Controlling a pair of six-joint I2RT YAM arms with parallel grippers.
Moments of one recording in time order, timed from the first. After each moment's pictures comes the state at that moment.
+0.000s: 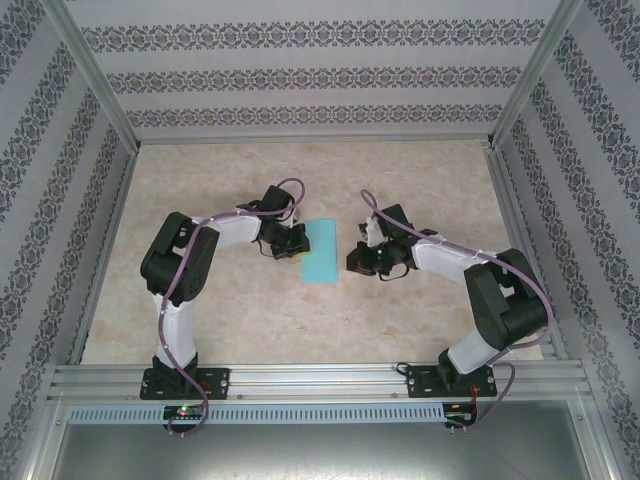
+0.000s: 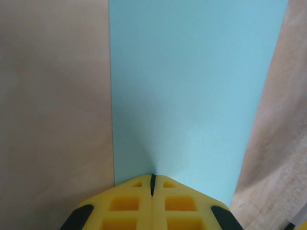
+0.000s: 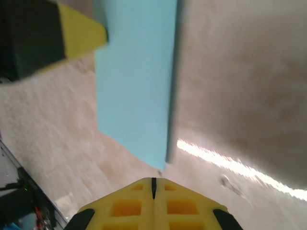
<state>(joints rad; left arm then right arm) -0.43 1.99 1.20 -0.38 0.48 -0.67 0.41 1.59 0.82 -0.29 -0.59 0.57</state>
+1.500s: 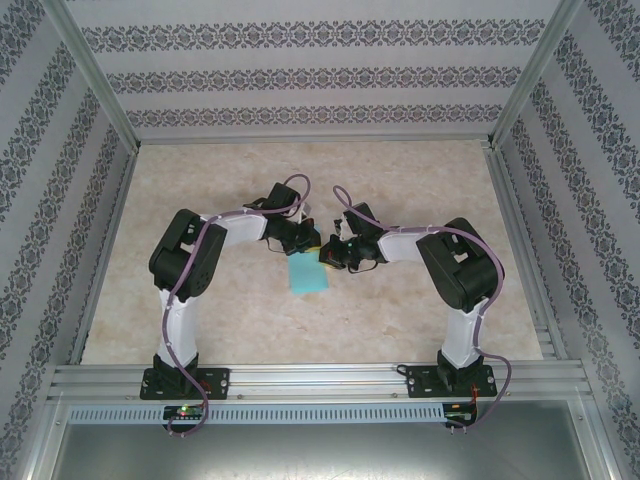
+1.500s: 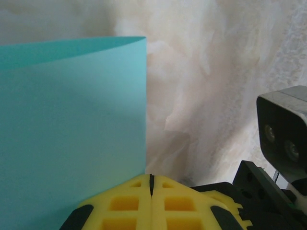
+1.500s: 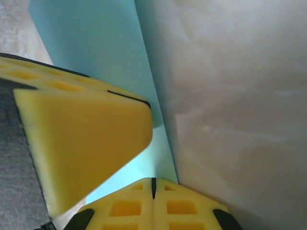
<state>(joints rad) -0.45 2.06 1.27 -0.26 0.62 -0.74 0.52 1.91 0.96 -0.01 -0.58 0.81</state>
